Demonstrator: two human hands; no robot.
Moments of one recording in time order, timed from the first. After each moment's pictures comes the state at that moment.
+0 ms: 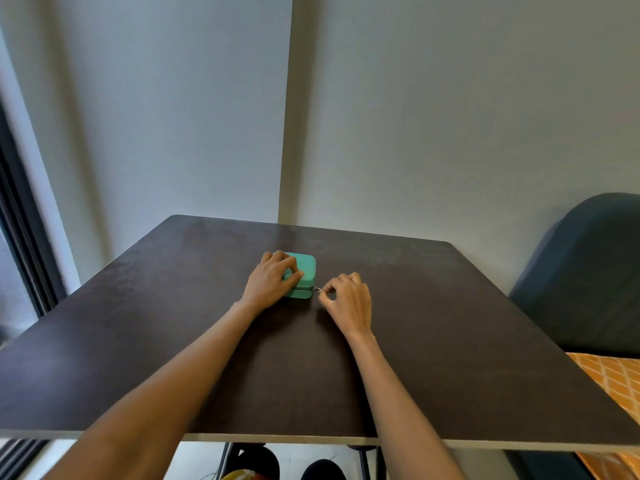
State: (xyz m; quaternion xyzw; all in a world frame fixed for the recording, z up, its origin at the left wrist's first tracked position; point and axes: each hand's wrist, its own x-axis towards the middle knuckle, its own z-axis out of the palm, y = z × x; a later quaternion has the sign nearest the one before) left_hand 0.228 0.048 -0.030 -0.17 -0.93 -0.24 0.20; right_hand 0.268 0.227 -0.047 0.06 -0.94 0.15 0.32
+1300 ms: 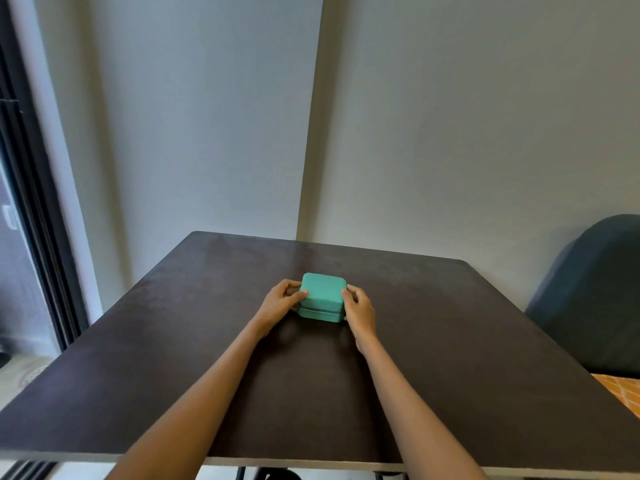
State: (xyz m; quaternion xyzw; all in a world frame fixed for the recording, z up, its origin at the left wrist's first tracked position) left_hand 0.228 0.011 -0.044 -0.10 -0.76 -0.64 0.00; right_hand 0.251 0.186 -0.039 -0.09 -0.80 0.58 0.13
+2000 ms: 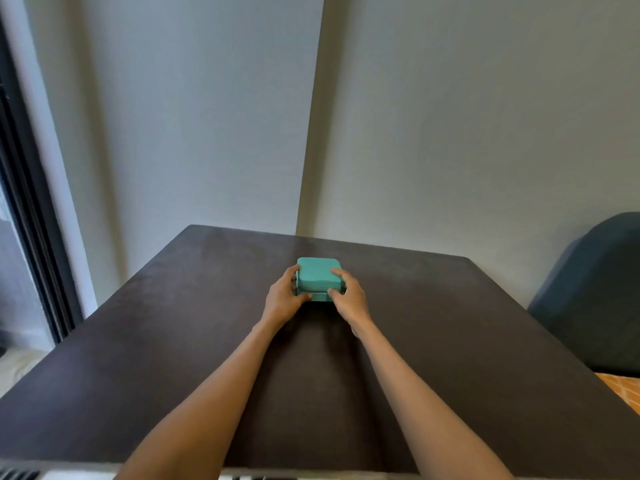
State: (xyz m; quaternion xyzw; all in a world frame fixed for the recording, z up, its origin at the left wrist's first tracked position) left_hand 0.218 0.027 -0.041 -0.08 -0.85 -0.51 0.12; right_hand 0.231 0.175 -0.021 0.00 -0.87 0.48 0.13
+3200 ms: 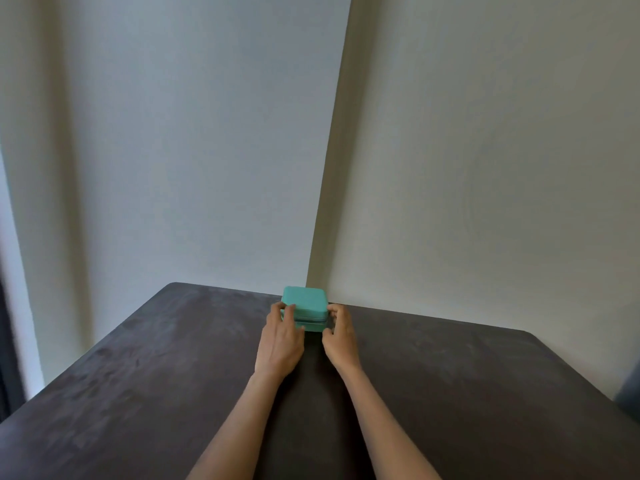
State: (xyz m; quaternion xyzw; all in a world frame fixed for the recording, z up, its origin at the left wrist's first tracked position) left_hand 0.064 0.017 -0.043 -0.03 -0.93 -0.32 0.20; right_hand 0.041 0.142 -0.047 0.05 -0.87 0.46 0.15
